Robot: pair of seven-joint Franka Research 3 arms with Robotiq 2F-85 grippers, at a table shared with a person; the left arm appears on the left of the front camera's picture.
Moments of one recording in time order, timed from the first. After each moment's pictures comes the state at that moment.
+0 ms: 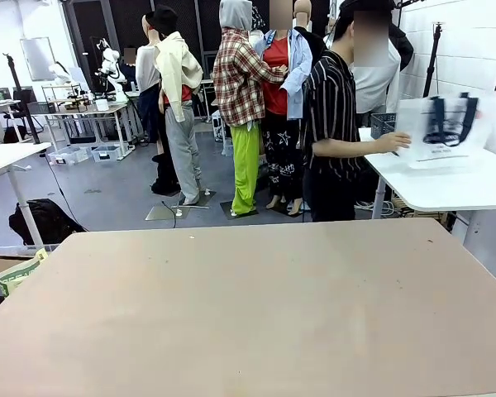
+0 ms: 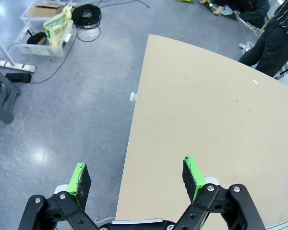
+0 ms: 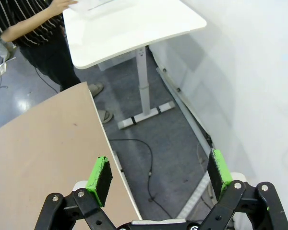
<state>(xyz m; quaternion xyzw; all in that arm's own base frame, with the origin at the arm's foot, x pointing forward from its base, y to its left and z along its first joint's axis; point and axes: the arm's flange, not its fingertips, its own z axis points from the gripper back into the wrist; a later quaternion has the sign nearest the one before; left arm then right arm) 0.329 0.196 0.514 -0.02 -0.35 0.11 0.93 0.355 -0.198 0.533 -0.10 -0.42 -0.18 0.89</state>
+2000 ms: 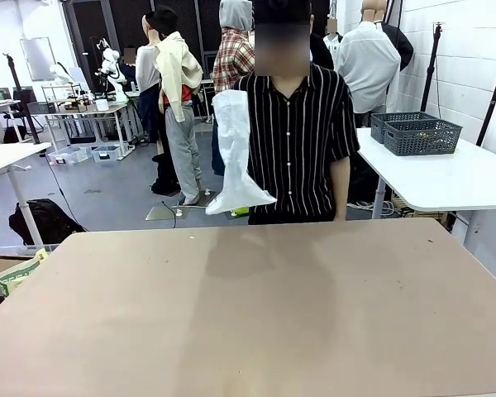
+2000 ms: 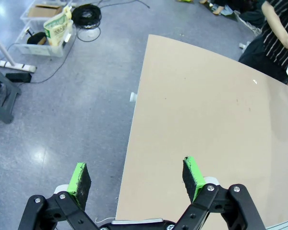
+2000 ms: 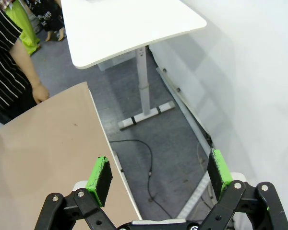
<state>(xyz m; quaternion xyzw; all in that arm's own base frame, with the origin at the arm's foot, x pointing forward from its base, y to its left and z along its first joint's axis) 0.329 0.197 0.514 -0.02 -0.35 0.11 0.93 0.355 -0.198 0.533 -0.10 -0.42 -0.18 0.89</state>
